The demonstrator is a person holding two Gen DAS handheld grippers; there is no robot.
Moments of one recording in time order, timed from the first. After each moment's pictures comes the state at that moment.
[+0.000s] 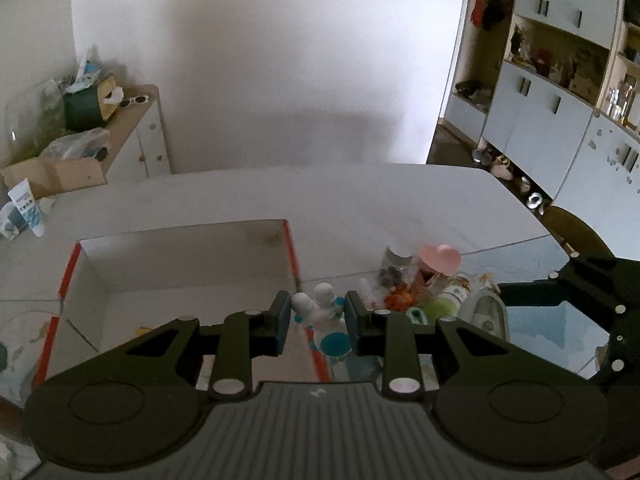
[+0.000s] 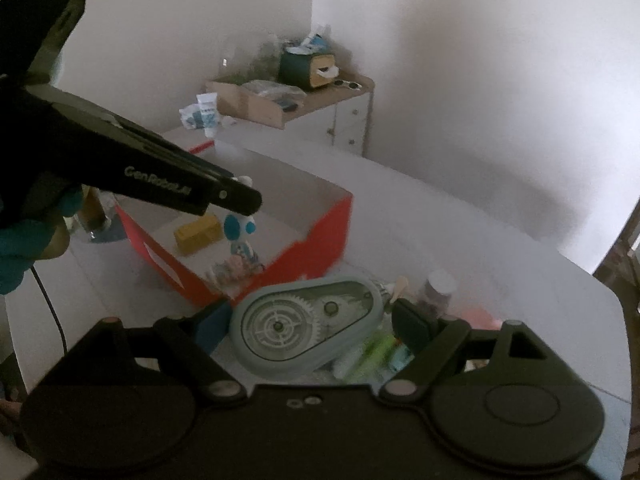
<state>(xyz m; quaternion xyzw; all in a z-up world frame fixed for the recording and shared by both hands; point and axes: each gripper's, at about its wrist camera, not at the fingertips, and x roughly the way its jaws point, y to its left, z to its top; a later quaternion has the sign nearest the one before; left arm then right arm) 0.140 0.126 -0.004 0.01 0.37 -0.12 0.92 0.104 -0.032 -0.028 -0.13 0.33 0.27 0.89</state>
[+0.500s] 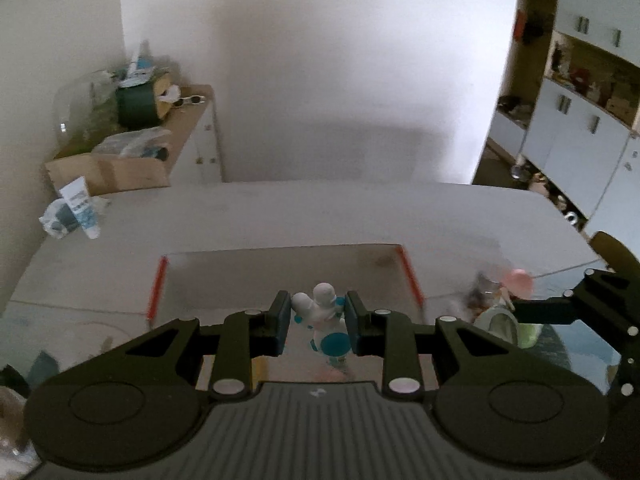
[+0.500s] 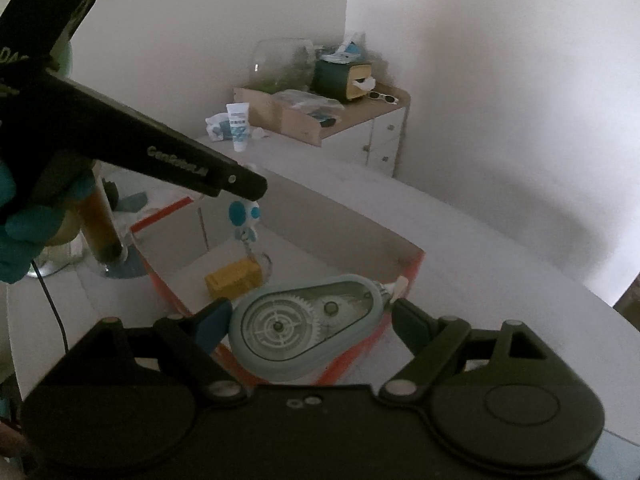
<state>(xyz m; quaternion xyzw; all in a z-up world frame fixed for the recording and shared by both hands) 0.174 0.221 0.003 0.01 0.36 -0.06 0.93 0.139 0.060 -0.027 -0.14 0.32 0.30 0.89</state>
